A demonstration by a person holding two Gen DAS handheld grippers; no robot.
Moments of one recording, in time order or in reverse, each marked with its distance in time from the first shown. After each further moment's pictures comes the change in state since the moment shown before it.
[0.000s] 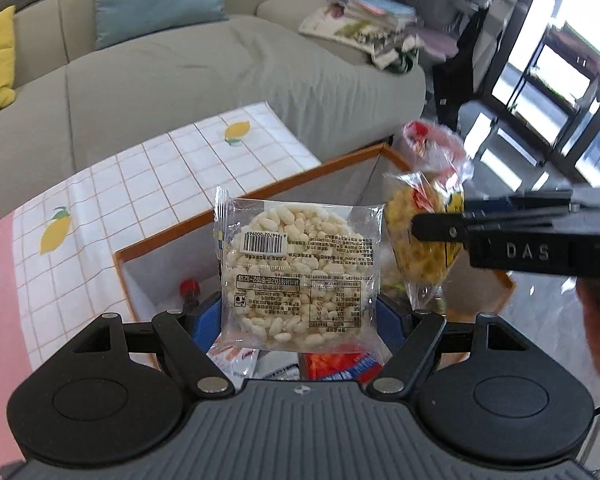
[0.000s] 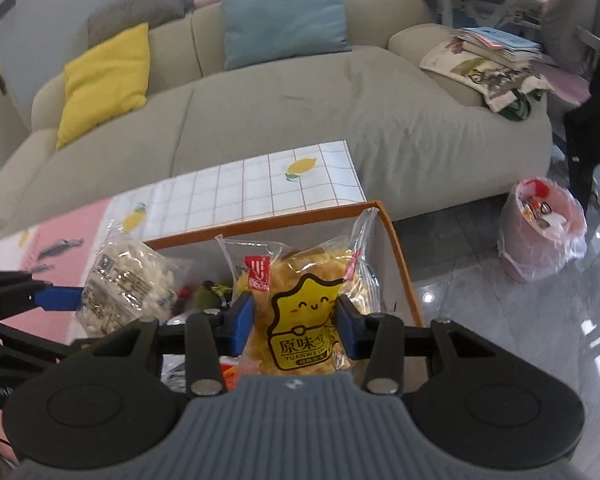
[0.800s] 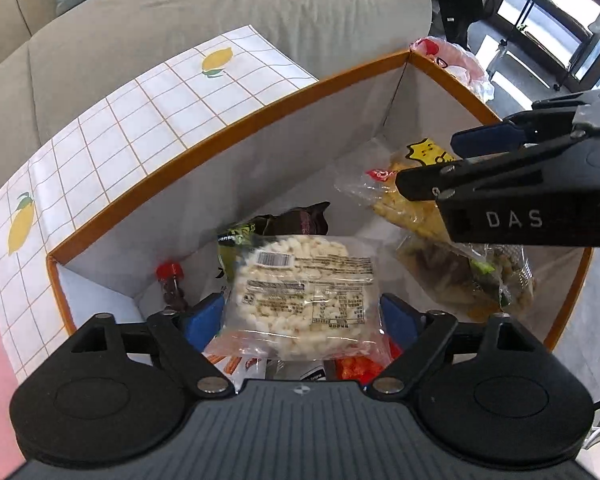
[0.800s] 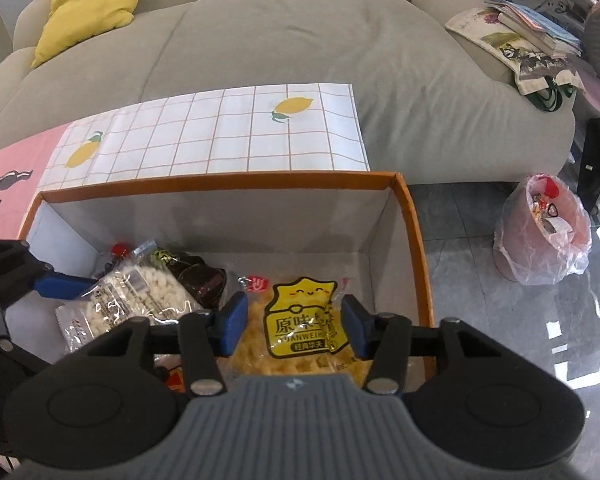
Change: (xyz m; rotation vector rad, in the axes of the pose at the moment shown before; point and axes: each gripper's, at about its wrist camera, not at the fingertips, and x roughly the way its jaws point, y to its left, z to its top) left arm 0.064 -0.003 0.005 0.088 0.211 0.030; right arm 0.075 0.004 0.011 -0.126 0.165 -0.088
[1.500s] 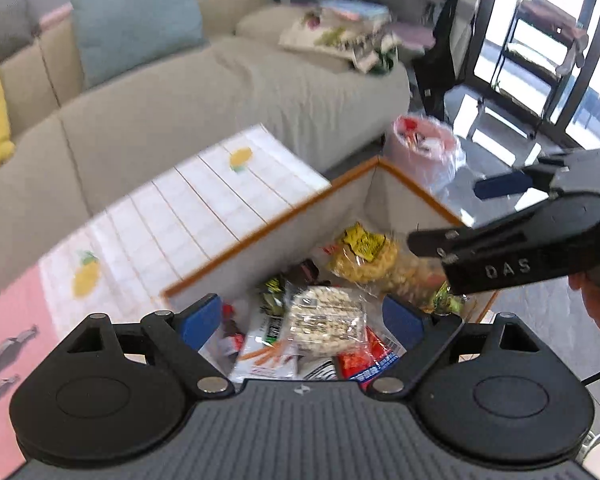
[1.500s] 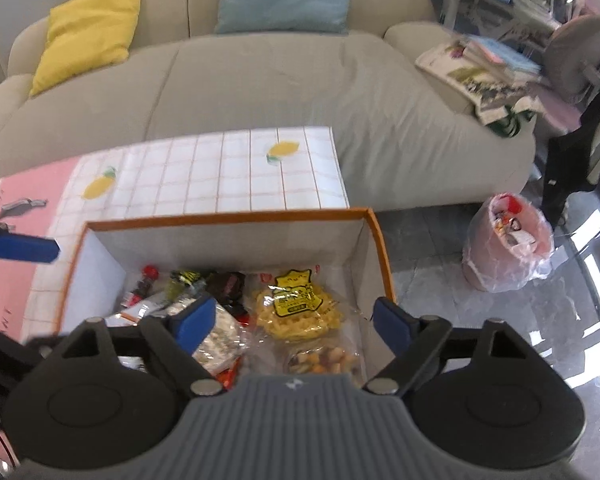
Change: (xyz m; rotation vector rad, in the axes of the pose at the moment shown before) left arm -0.131 0.013 -0.019 0.040 -0.252 0.016; right arm -0.101 0.030 -0.010 0.044 -0.118 -0.068
